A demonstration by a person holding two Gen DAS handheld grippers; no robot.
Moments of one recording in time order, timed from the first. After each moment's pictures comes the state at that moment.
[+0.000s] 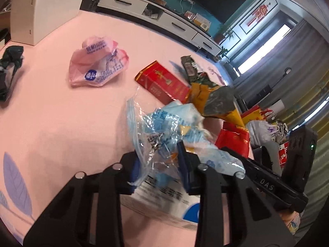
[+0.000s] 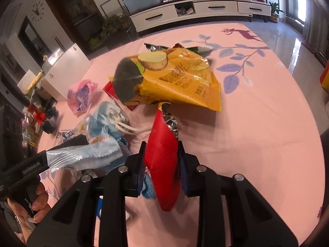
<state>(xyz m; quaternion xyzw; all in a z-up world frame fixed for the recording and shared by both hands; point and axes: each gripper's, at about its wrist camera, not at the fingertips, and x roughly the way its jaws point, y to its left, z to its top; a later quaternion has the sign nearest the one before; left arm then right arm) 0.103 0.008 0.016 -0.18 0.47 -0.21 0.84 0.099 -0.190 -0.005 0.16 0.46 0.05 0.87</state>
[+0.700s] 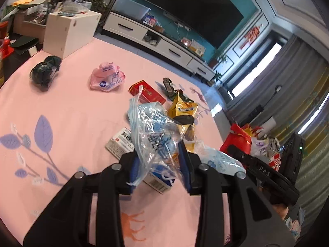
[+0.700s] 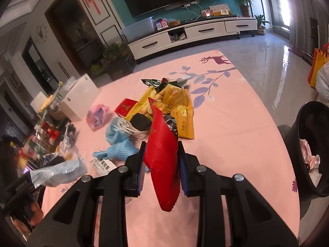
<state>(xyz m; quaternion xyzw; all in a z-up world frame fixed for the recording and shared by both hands) -0.011 0.030 0.077 -0.22 0.39 -0.19 0.88 0.011 -0.226 0.057 0.19 0.37 0.03 0.91</state>
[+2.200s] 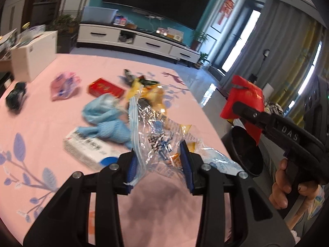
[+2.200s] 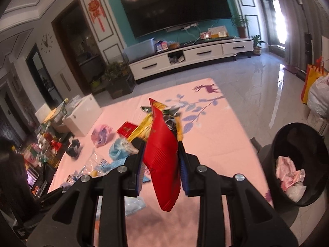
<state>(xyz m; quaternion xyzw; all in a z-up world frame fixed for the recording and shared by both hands) -0.038 -0.079 0.095 -0.09 0.38 -0.24 0.89 -0.029 -0.253 0.107 0.17 0.30 0.01 0.94</state>
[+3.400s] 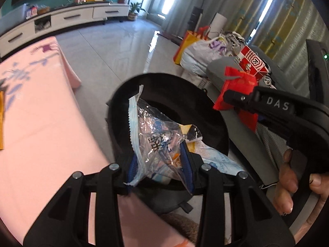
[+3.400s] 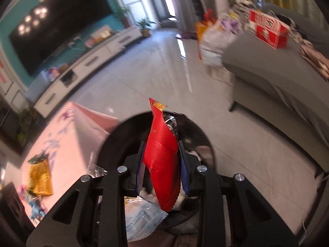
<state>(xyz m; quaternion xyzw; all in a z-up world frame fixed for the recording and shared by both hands) -0.044 -0.404 0.028 0.06 0.46 -0.43 0.78 -0.116 -0.515 0.036 0.30 0.34 -0.32 0.83</state>
